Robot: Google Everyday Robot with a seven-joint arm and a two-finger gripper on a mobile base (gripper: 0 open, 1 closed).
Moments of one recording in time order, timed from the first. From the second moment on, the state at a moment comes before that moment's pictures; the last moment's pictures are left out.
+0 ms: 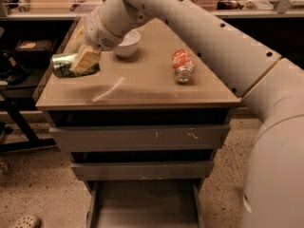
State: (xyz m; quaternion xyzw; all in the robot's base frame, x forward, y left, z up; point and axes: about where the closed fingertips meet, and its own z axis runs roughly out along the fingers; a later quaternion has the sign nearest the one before) arm 0.621 0.190 0.924 -0.75 0.51 0.19 0.38
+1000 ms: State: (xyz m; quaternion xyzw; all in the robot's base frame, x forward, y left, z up) arm 0.644 0.215 0.851 -0.74 0.49 0.24 0.39
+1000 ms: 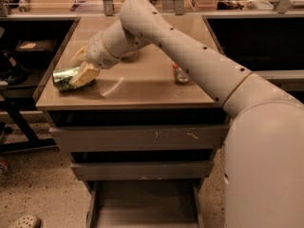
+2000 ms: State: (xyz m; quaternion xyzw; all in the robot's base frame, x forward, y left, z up) arm 0.644 0.215 0.850 -0.74 0.49 0.24 0.39
